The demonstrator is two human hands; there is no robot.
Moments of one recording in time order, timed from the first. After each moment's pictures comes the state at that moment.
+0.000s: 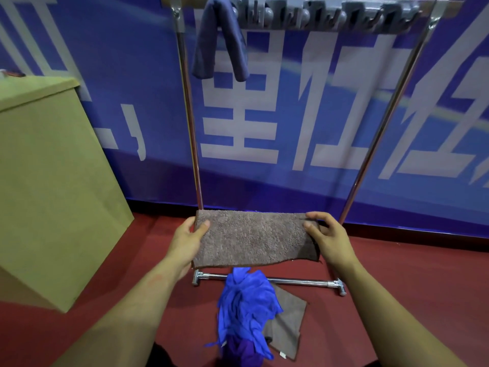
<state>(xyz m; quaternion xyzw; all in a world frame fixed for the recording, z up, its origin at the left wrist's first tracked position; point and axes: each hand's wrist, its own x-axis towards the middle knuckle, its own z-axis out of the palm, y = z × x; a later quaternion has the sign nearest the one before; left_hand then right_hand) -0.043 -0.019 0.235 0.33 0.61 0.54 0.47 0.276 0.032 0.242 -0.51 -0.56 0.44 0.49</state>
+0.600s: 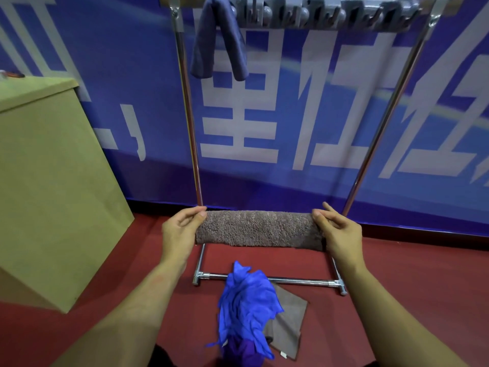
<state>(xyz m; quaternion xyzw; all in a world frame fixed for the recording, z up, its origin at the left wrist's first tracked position) -0.038 -0.023 0.256 0.35 0.57 0.65 0.35 0.279 0.031 0.250 -0.51 -0.48 0.40 0.59</state>
